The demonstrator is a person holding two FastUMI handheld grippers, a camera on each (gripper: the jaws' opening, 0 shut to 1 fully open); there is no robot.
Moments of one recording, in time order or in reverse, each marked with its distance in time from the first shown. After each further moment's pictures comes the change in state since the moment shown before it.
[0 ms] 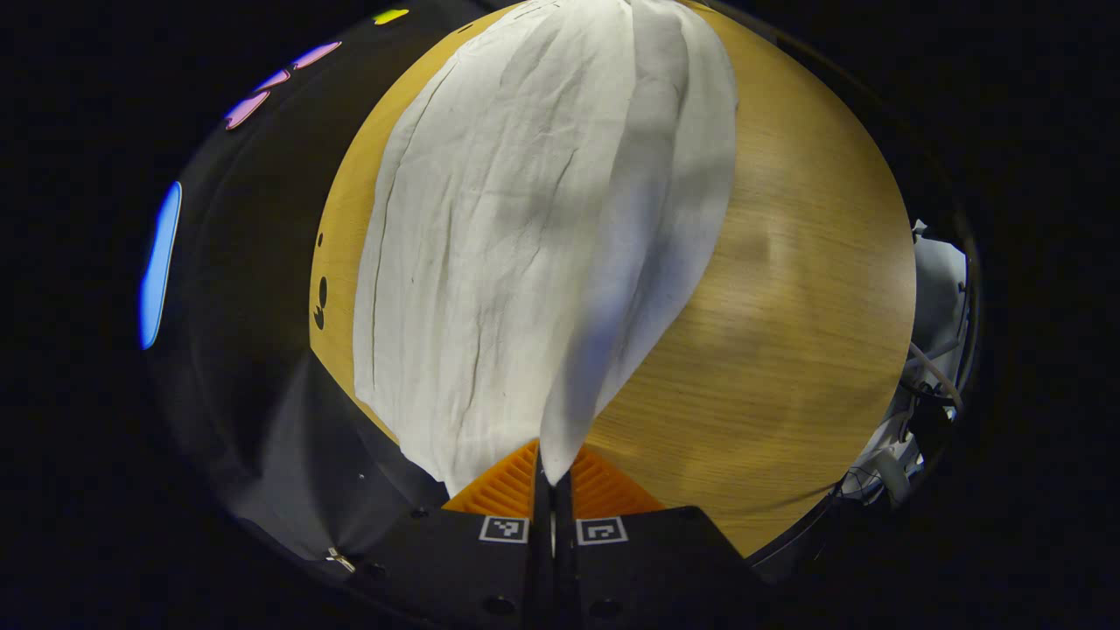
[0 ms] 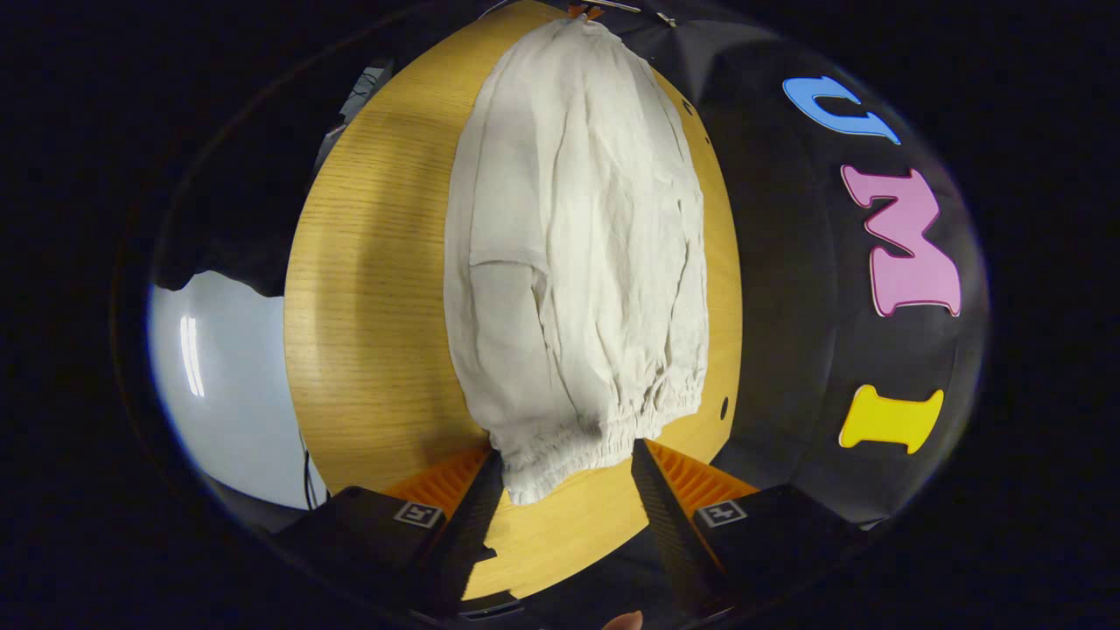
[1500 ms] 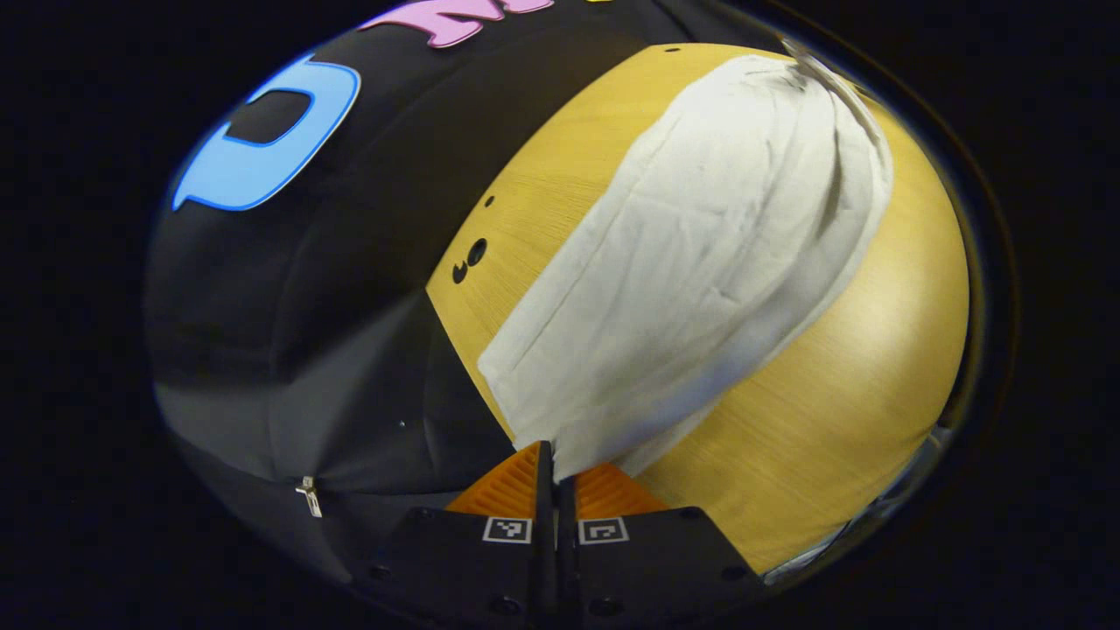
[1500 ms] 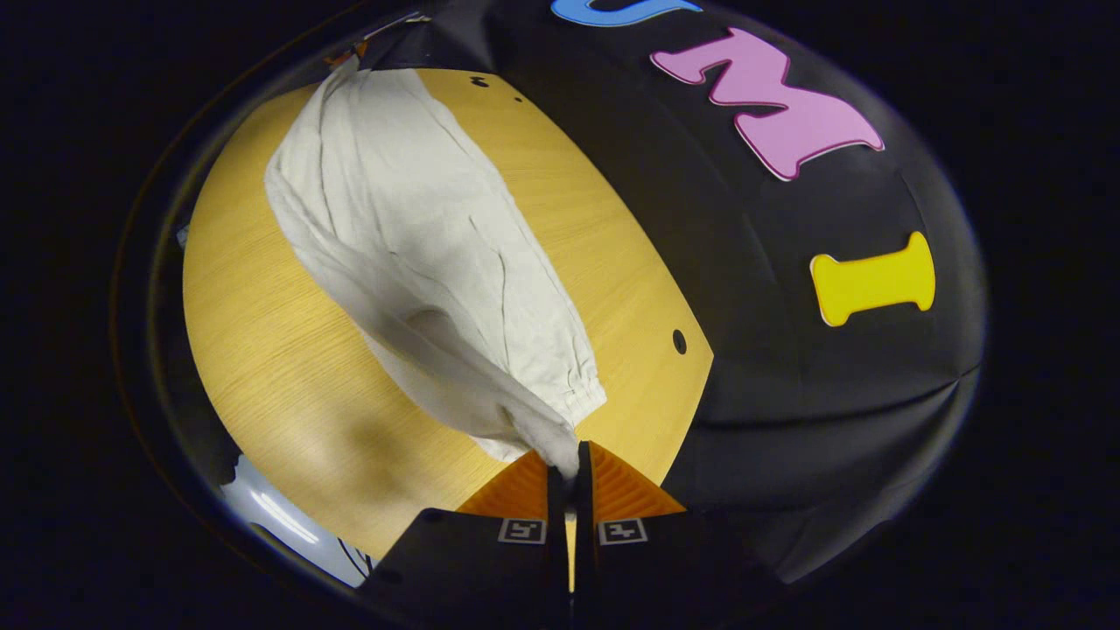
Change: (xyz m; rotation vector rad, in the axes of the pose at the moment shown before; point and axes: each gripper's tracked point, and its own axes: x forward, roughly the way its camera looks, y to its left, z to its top) left arm -0.035 0.116 0.024 -0.515 -0.090 0.254; right arm -0.015 -0.155 0.024 0.637 0.154 -0.145
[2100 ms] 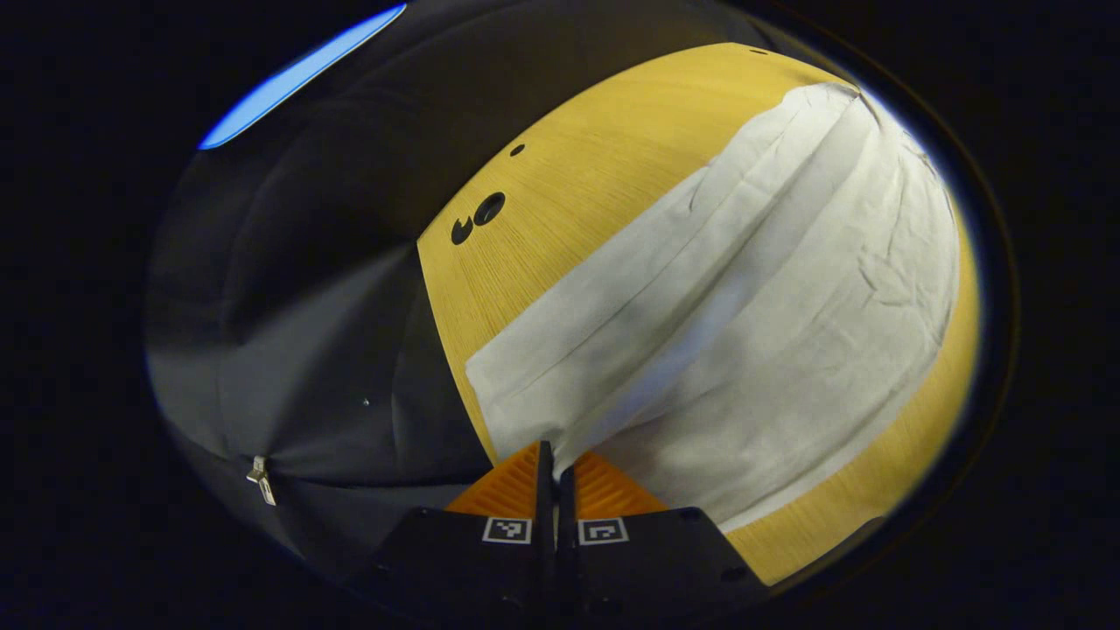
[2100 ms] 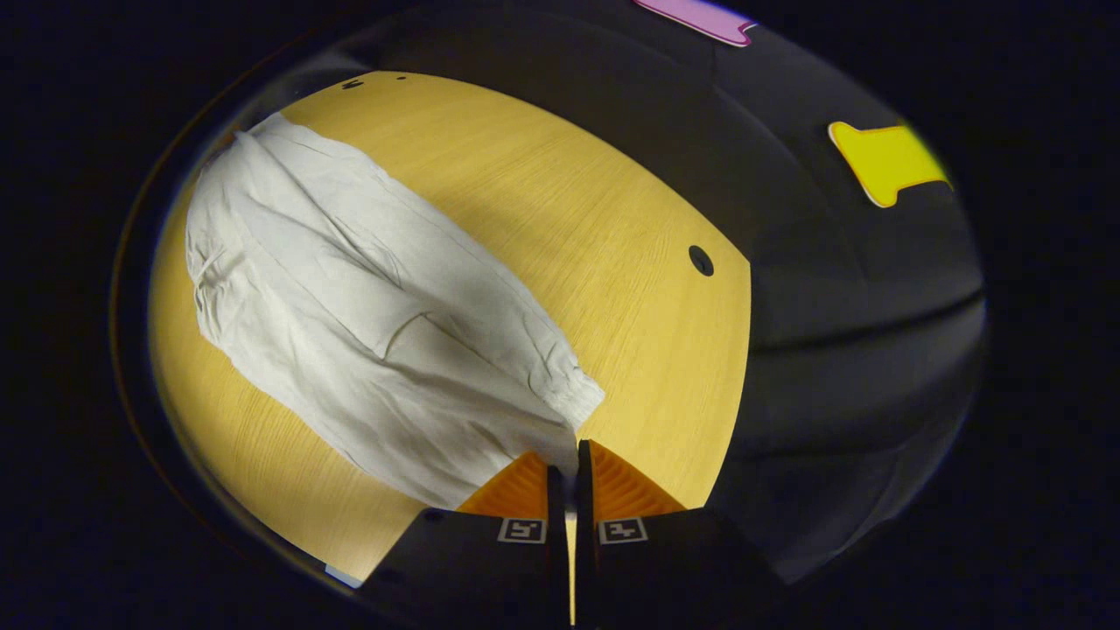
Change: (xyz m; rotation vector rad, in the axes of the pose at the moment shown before) left arm 0.099 0.016 0.015 -0.130 0.159 -0.045; right arm 0.114 -0.013 -0.023 0.273 0.254 0.158
